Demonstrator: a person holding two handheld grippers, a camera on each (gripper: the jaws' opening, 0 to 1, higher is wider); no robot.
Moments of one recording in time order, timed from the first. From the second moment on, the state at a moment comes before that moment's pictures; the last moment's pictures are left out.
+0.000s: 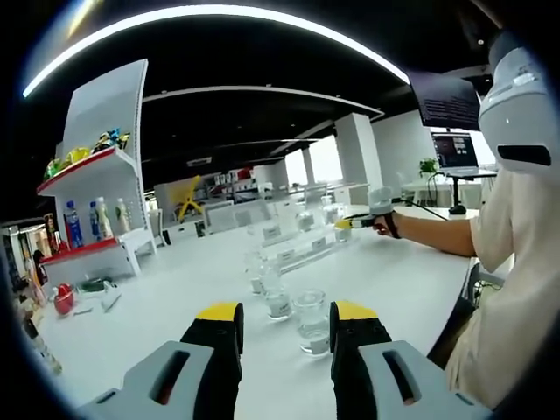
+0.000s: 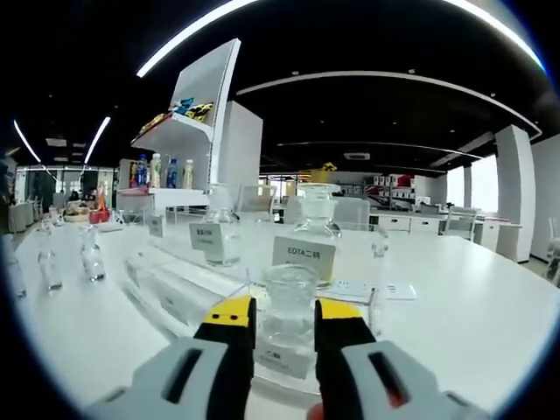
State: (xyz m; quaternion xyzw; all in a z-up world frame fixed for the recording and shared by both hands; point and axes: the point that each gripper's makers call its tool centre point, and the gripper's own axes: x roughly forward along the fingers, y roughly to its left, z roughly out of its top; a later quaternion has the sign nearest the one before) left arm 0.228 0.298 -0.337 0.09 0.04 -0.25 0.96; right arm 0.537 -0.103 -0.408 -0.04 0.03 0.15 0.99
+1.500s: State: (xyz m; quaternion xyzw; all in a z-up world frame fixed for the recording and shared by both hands) left arm 0.215 0.305 -0.324 0.10 -0.01 -0.23 0.97; right arm 0.415 -0.124 -0.335 -0.03 -0.01 0.18 0.98
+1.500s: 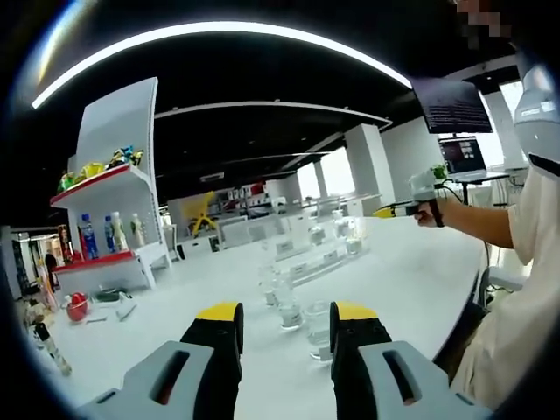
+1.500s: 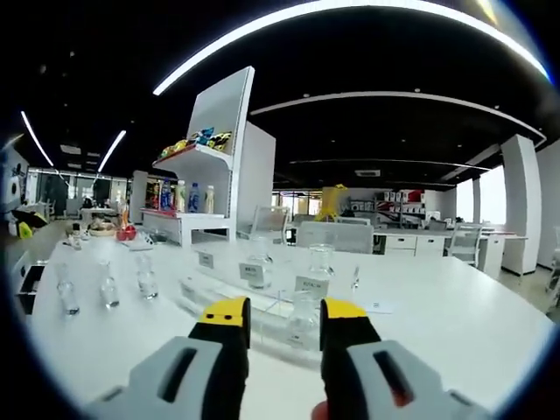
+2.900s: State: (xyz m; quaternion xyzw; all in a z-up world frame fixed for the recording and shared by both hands) left arm 0.207 0.276 -0.302 0.06 -0.07 -0.22 0.97; right arm 0.280 -0.210 -0.306 0.00 -0.08 0.09 0.99
